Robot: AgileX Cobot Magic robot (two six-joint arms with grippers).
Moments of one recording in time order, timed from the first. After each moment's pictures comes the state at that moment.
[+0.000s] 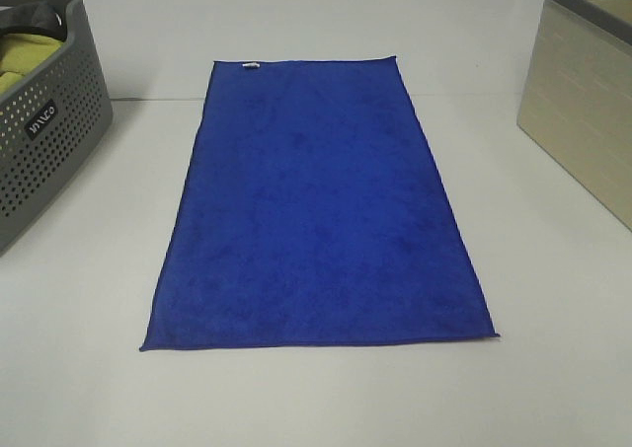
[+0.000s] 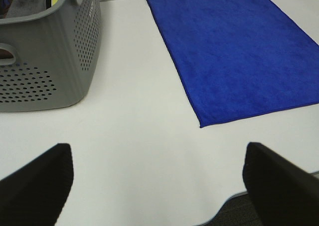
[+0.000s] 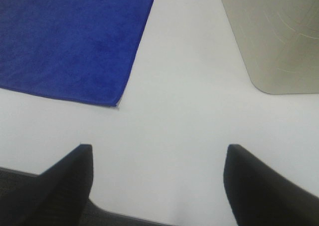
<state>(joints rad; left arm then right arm) -0.01 -0.01 -0.52 -0.21 1.08 0.17 -0.01 0.00 -0.46 0.14 1.11 -0.15</state>
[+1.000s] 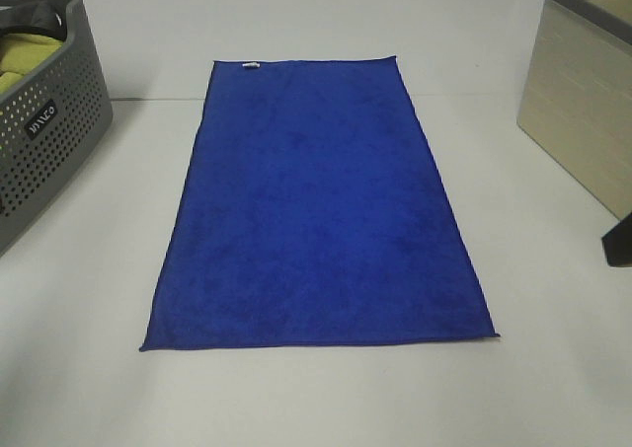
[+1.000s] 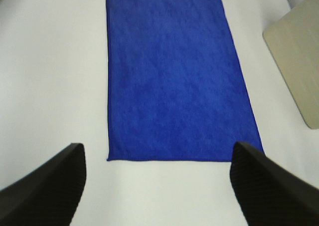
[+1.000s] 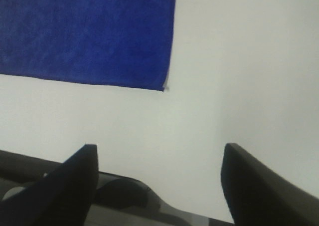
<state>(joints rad) -0.01 0.82 -0.46 -0.78 0.60 0.25 -0.01 1.05 -0.70 0.36 0.92 -0.16</state>
